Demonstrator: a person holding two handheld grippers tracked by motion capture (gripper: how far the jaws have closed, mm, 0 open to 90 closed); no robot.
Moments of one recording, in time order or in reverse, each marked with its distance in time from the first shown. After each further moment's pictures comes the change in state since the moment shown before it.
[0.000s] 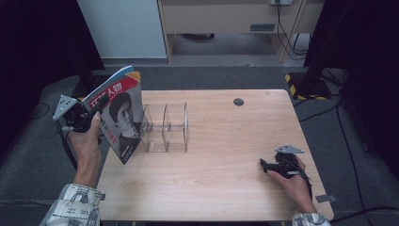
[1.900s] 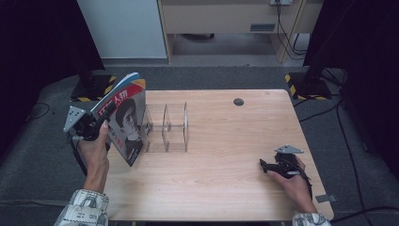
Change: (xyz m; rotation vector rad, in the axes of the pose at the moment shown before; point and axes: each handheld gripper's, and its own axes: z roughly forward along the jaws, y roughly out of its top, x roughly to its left) left arm -0.008 -0.037 -0.001 -0.049 -0.014 -0.028; right arm 0.001 0.000 0.000 0.000 0.009 -0.008
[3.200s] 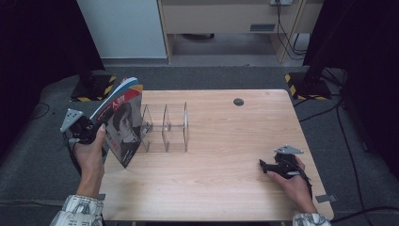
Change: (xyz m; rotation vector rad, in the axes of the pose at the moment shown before) left arm 0.005 0.001 -0.010 0.105 0.038 -0.044; right arm 0.001 -0.001 -0.001 0.003 0.007 -0.005
